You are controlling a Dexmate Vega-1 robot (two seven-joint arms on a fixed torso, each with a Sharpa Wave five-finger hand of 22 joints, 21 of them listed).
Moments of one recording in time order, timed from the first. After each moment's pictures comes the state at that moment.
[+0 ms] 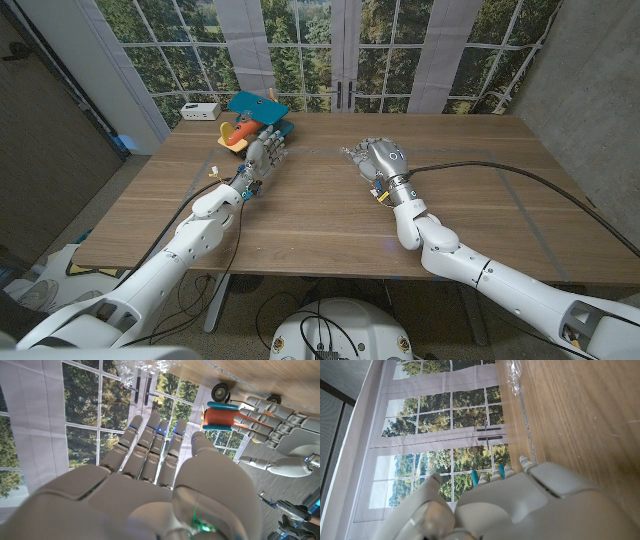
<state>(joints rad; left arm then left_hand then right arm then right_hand) 0.84 0.52 0.38 -1.29 -0.79 -0.24 -0.28 0.08 0.10 0.40 0.11 0.23 -0.17 -0.01 0.18 0.17 -0.17 0.05 0.20 0.18 -0.17 0.07 0.18 0.17 -0.17 0.16 0.21 0.19 -0.78 -0.60 -0.86 -1.63 -0.78 -0.32 -0.64 0.81 0.15 0.26 -0.05 0.20 0.88 -0.08 0.33 0.20 0.79 -0.02 0.36 0.28 0.85 -0.10 0.31 0.43 0.51 0.03 0.40 0.20</state>
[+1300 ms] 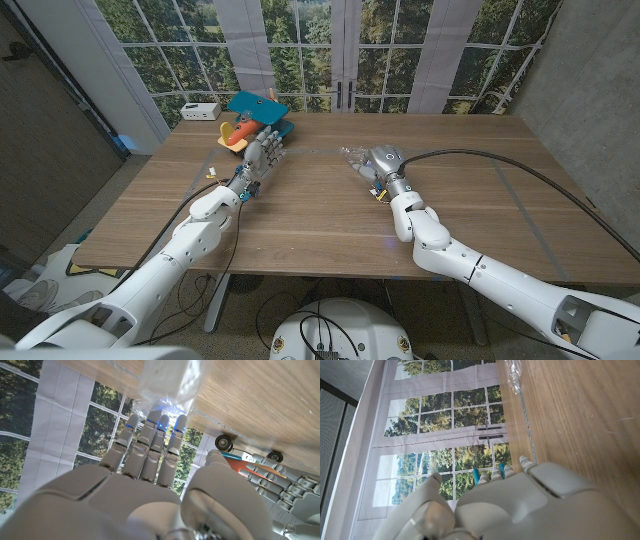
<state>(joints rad) 0.86 0.53 0.37 -1.31 -0.79 -0.25 -0.27 0.09 0.11 0.40 0.10 0.23 -0.17 -0.01 0.18 0.17 -0.17 0.05 0.20 0.18 -0.17 0.07 0.18 0.17 -0.17 0.16 0.21 0.19 -0.76 -0.59 -0.89 -1.69 -0.86 -0.57 -0.32 0.50 0.08 0.14 0.09 0.21 0.96 -0.01 0.30 0.20 0.85 0.03 0.34 0.28 0.92 -0.13 0.30 0.43 0.52 0.06 0.40 0.20</state>
